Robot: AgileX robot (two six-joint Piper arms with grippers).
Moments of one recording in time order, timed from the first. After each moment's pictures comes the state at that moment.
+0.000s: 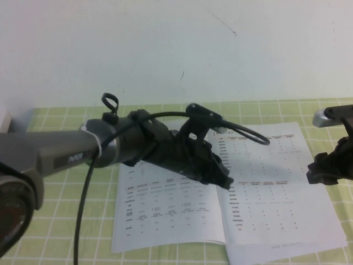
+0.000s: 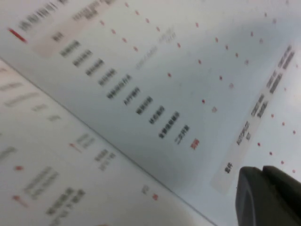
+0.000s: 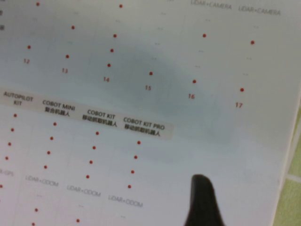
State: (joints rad) right arm 0.07 1.78 -0.99 0.45 0.52 -0.51; left arm -0.52 2.02 -1.35 -1.09 0.51 1.08
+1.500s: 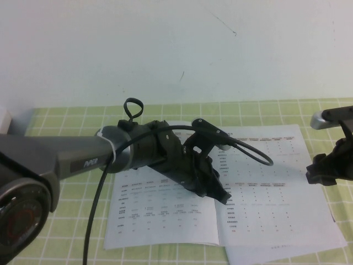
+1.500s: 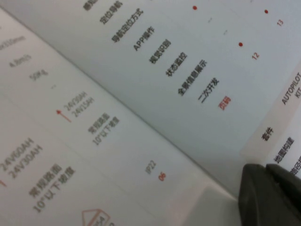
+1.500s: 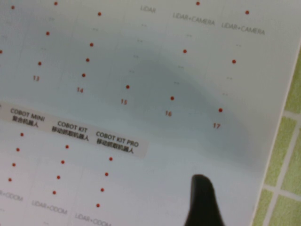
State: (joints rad) right arm 0.07 1.81 -0.99 0.45 0.47 -0.54; left arm -0.56 2.08 -1.37 -0.72 0.47 0.79
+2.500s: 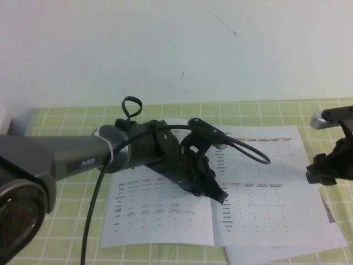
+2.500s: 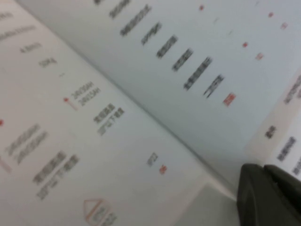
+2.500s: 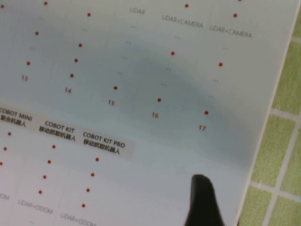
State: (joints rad) right arm 0.07 1.81 -0.99 0.45 0.46 -0.54; left arm -0.56 2.05 -1.36 -0.69 0.47 0.75
